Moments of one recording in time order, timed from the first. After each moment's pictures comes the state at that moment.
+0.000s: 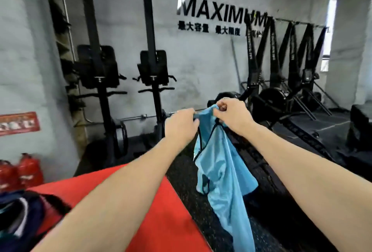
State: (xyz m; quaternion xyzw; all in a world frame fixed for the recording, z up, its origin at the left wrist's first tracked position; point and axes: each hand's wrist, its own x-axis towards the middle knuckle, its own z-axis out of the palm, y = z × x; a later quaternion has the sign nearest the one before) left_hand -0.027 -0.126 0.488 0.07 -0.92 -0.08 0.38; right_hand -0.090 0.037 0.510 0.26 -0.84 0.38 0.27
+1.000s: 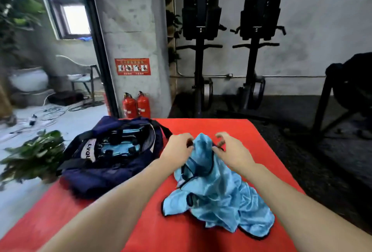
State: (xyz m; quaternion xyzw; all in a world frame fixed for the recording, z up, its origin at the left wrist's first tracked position) left_hand 0.164 -0.439 0.272 0.26 -0.91 -0.22 0.23; right_hand 0.011 -0.294 0.260 0.47 -0.82 0.32 -0.02
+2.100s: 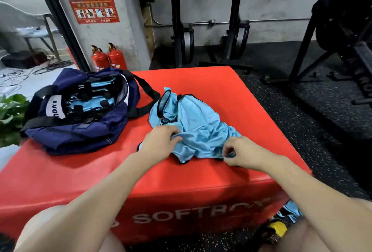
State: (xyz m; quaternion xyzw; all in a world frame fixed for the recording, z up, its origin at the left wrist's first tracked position) left_hand 0.209 -0.377 0.179 0.22 -0.95 -0.18 0.15; right_hand 0.023 -0.155 0.166 0.56 -0.80 0.15 -0.15
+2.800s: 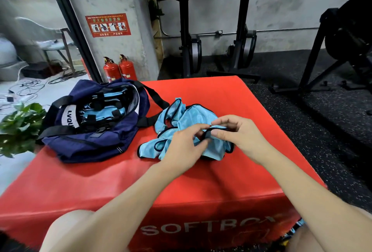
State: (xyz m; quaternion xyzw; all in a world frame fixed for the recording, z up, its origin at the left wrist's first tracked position) left_hand 0.200 -0.325 0.215 0.16 -0.87 -0.36 0.29; right_hand 0.053 -0.196 0.228 0.42 -0.63 0.61 -0.24
